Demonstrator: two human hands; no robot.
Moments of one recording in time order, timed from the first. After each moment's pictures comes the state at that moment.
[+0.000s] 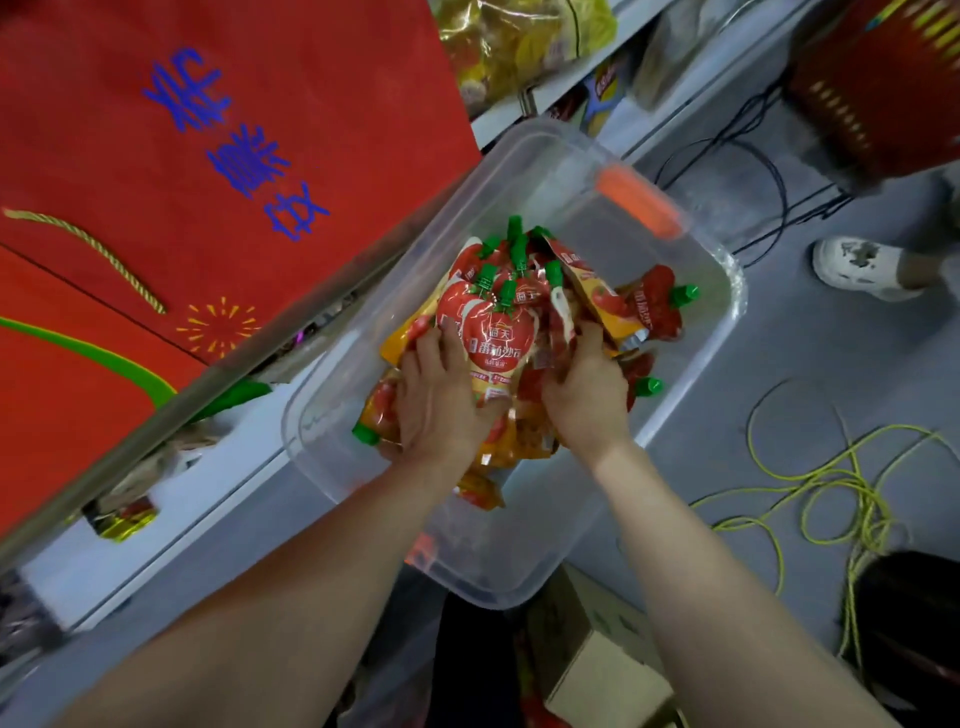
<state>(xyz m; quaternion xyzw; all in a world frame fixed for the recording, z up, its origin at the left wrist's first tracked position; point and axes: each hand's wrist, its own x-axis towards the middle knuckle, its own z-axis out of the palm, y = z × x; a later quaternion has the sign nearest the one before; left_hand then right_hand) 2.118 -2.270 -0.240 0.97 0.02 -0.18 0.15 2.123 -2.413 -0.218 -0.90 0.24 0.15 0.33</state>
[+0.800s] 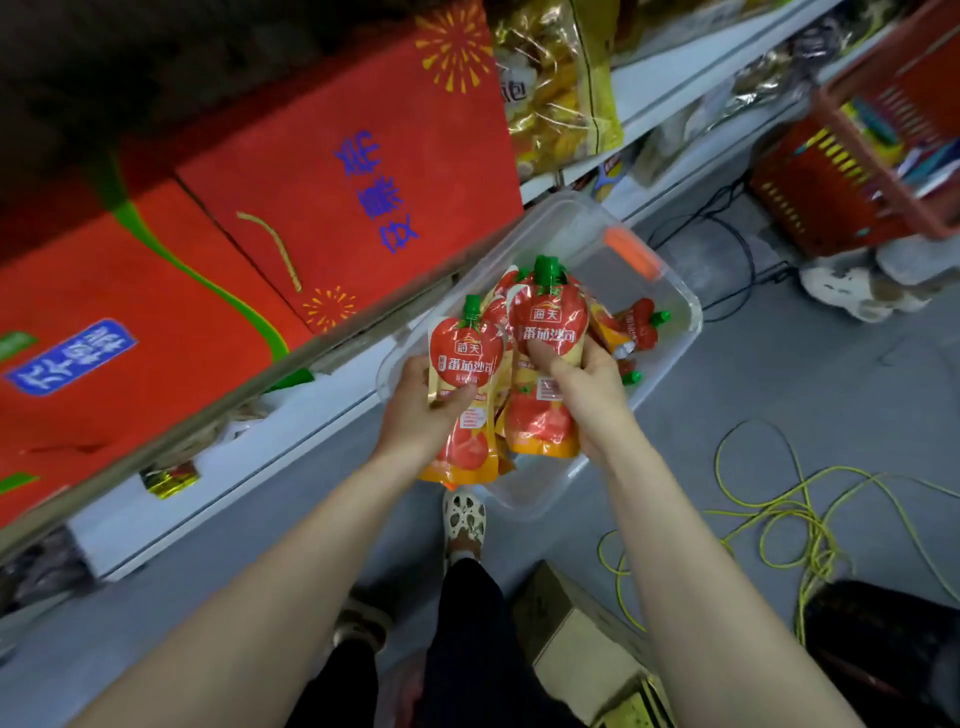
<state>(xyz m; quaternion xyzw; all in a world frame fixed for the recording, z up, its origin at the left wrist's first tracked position) 2.067 -2.199 -0.102 0.78 0.22 -0.22 0.55 2.093 -2.374 -0.086 -0.66 0.30 0.19 0.66</state>
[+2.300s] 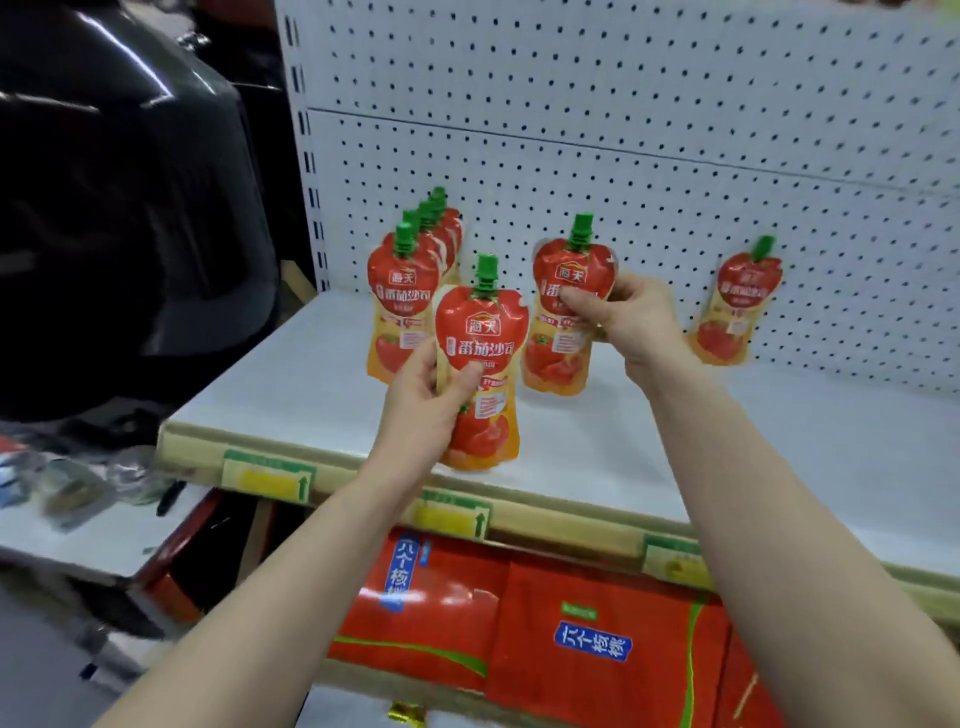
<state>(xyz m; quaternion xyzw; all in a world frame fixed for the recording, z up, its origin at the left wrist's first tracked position) 1.925 -1.672 0.282 0.61 0.17 0.38 0.67 2.113 -1.760 0.351 -0.69 -0.32 0.15 0.64</state>
